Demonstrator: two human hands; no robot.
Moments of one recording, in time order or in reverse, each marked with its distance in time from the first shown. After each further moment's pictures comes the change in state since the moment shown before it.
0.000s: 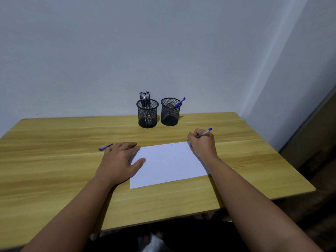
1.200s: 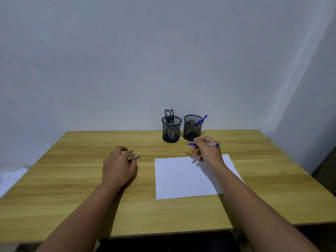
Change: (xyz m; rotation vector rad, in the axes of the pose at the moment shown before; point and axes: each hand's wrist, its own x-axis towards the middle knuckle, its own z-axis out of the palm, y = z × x) left_hand -0.006 -0.051 -0.048 0.118 0.134 -0.350; right_hand -0.031 -0.089 0.033 0.379 -0.144 0.231
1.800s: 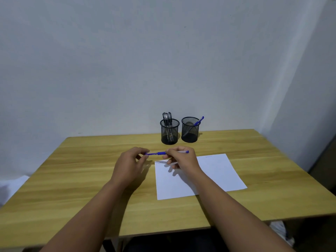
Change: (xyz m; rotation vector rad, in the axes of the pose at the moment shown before) left_hand 0.001 0.042 -0.022 -0.548 -0.061 0.051; right_hand -0.042 0.009 0.054 0.085 -0.247 0.057
